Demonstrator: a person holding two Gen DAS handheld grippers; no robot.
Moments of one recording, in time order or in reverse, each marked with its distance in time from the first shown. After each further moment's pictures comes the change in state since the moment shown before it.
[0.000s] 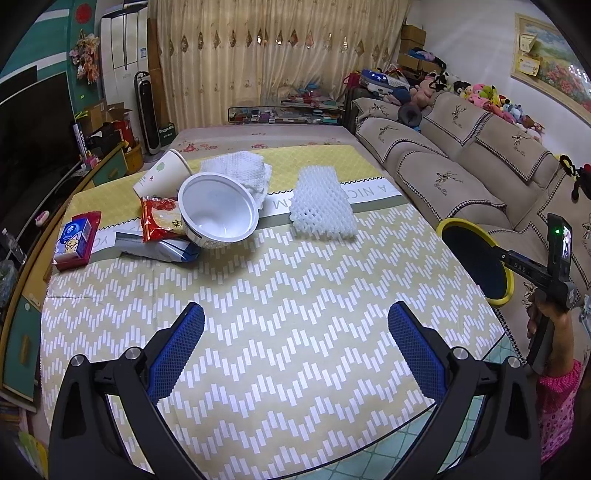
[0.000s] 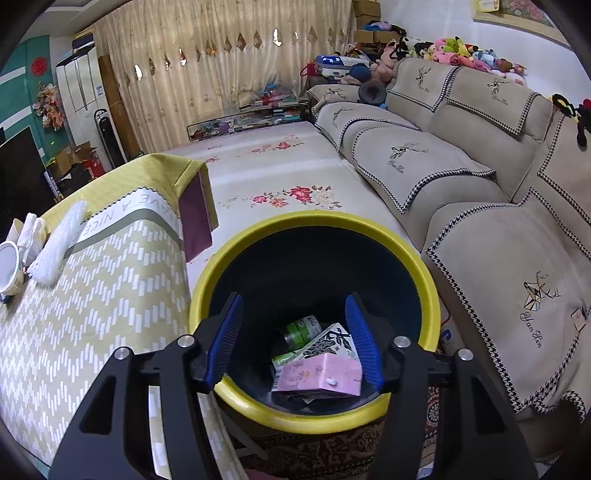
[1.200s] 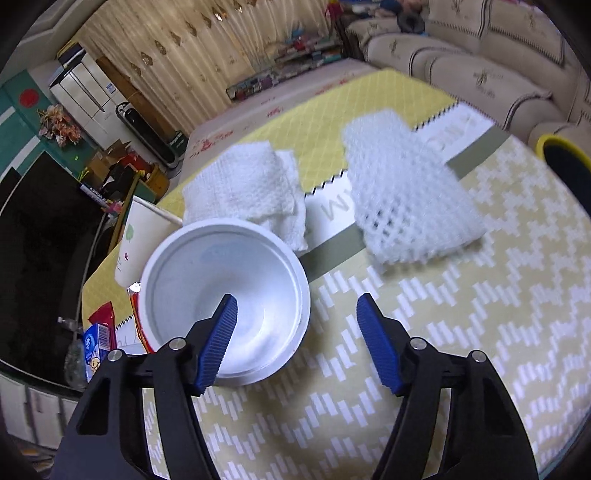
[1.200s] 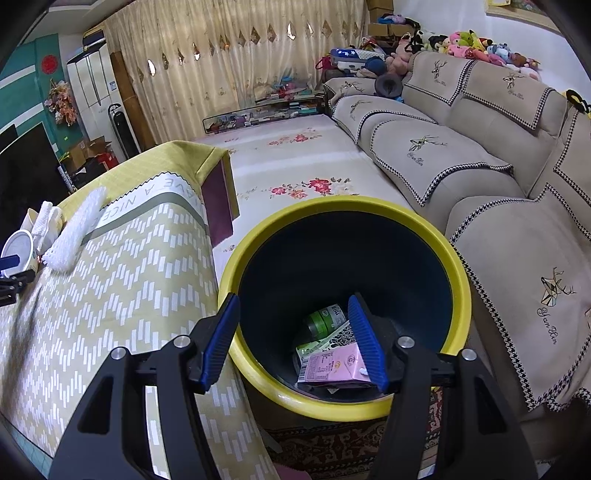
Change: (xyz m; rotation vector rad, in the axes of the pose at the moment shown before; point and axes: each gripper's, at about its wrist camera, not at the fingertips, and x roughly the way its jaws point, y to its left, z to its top) left arm 0.155 0.002 0.073 0.359 0.219 0.290; right arm 0.004 0.010 -0.007 0.000 0.029 0.062
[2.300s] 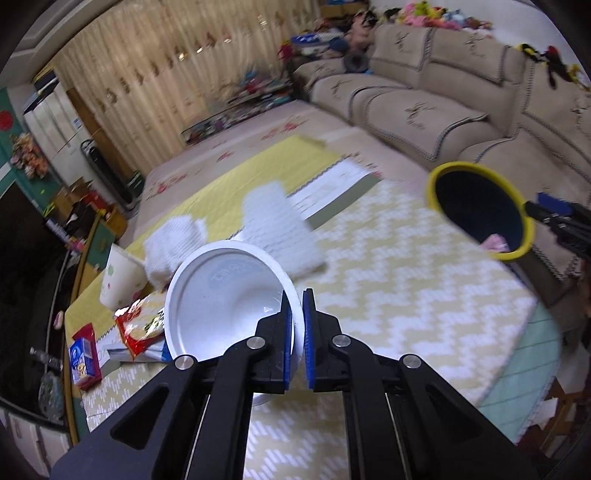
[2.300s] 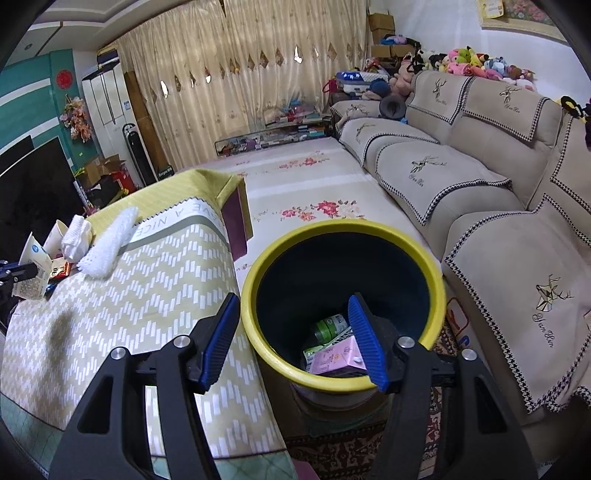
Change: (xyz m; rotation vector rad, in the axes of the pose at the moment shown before) left arm -0.137 -0.061 -0.007 0.059 -0.190 -0.208; right arm -0.068 -0.007 -0.011 -0.001 -0.109 0.042
